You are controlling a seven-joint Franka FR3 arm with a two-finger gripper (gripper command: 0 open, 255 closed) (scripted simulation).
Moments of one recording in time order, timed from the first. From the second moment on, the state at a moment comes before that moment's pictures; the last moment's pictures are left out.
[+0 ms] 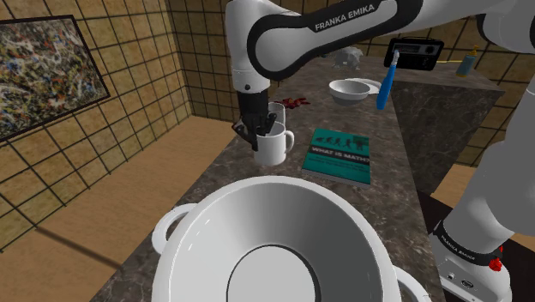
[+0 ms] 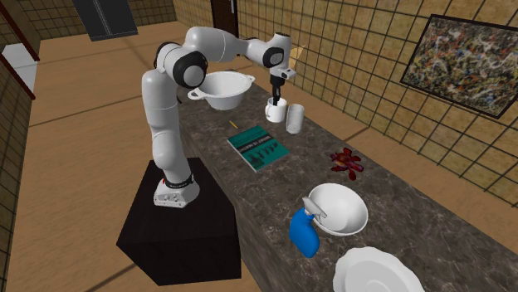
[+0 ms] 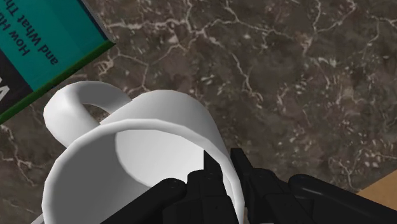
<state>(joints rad) 0.27 0.16 0.32 -1.77 -0.03 1.87 0.64</state>
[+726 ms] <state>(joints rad) 0.27 0.16 0.32 -1.80 -0.03 1.90 0.64</state>
